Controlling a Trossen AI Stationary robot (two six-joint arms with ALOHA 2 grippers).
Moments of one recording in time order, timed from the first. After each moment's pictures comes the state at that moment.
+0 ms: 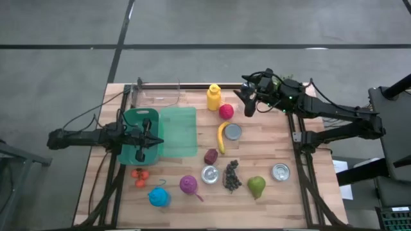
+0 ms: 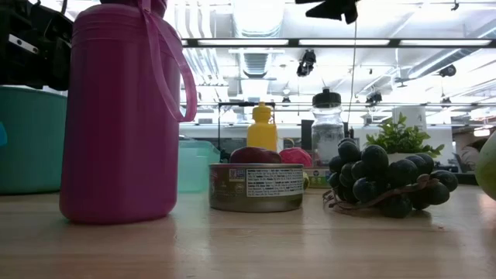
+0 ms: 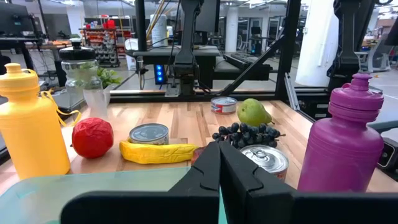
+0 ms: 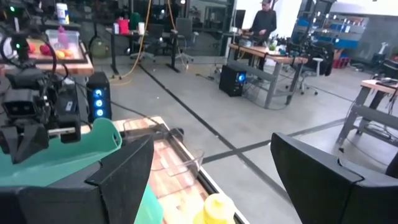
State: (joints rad) left arm 0.00 0.07 0.00 0.03 0.09 0.00; right arm -0.24 1.07 0.99 0.01 0.29 -0.06
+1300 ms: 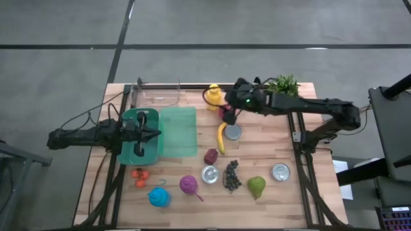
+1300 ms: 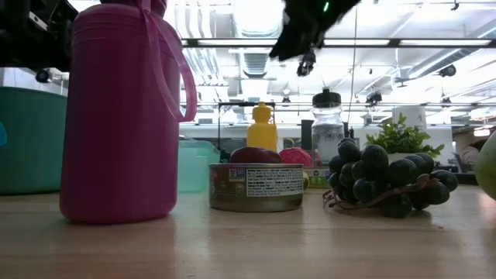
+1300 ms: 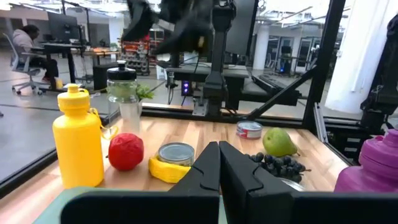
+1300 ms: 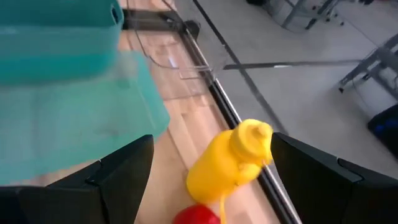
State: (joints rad) left arm 0.00 0.07 0.10 0.00 -0.05 -0.05; right arm -0.21 1.42 1.25 -0.38 0.32 -0.09
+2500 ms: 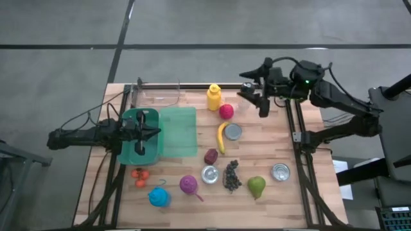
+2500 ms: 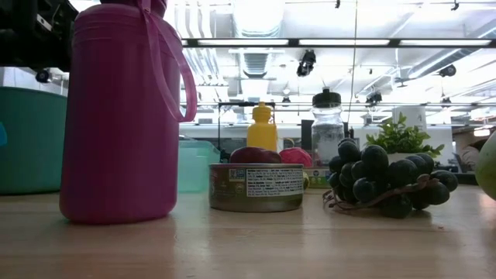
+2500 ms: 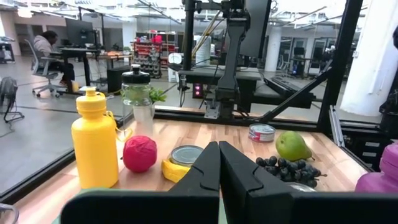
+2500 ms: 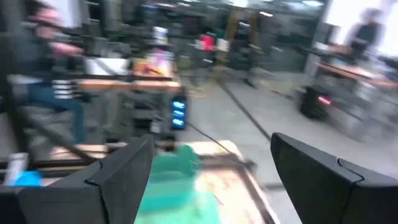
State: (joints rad) left arm 0.00 0.07 0.11 0.00 -0.11 -0.03; right arm -0.21 1.11 1.39 -0.32 -0.02 -0.04
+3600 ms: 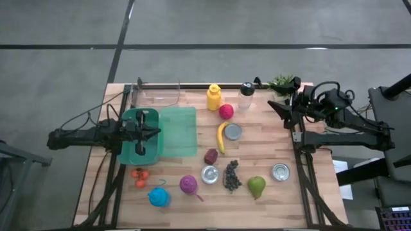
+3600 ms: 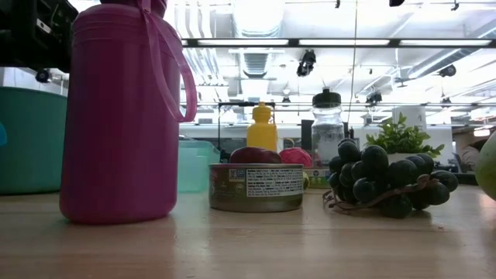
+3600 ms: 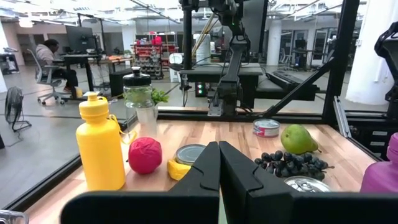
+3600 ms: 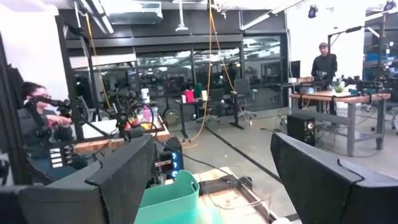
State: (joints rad) left arm 0.00 0.07 0.11 0.00 -0.11 0.03; right arm -0.21 0.57 0.77 0.03 0.05 0.11
